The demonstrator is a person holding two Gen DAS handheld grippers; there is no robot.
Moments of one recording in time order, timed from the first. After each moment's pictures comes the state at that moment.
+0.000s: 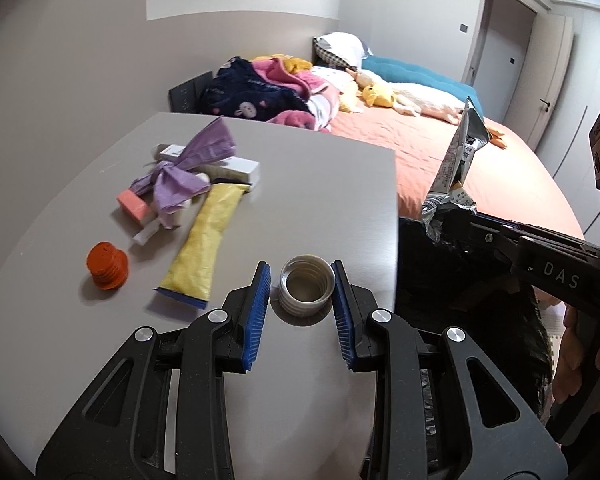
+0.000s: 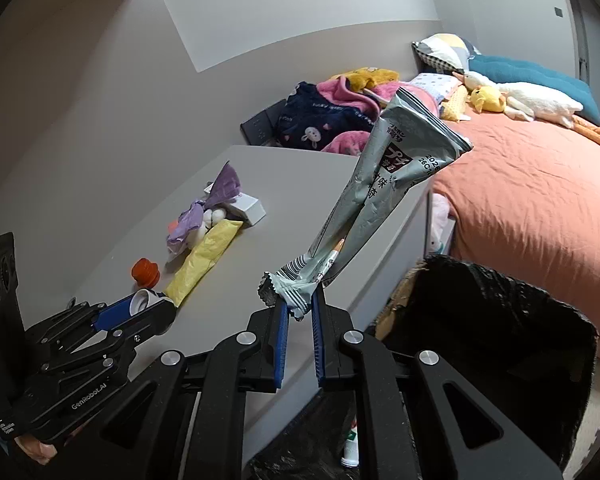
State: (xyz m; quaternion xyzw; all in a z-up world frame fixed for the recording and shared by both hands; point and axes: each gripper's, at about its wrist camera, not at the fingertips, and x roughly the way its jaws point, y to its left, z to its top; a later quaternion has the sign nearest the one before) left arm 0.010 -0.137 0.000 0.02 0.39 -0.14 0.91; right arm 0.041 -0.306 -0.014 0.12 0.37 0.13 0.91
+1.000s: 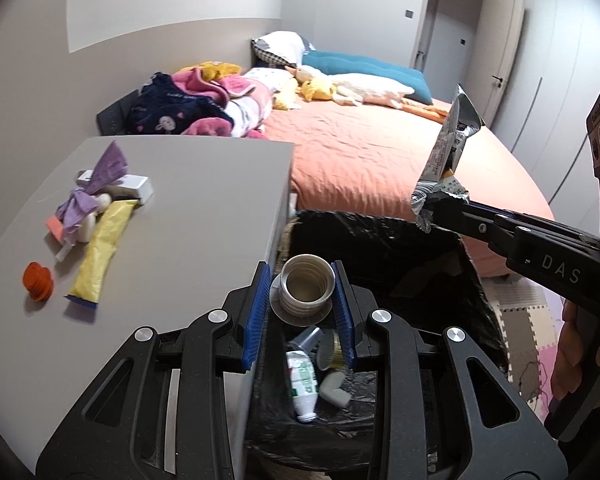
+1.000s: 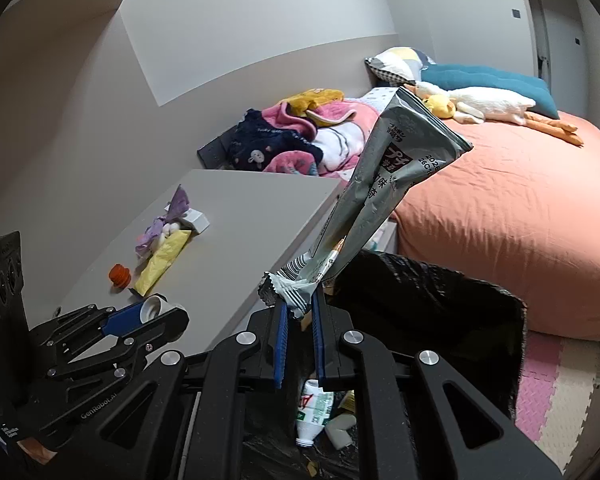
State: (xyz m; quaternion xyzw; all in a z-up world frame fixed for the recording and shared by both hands) left arm -0.025 -0.229 0.006 0.05 0.38 -0.23 0.89; right arm -0.021 -0.383 -0.001 0.13 0.35 0.06 0.92
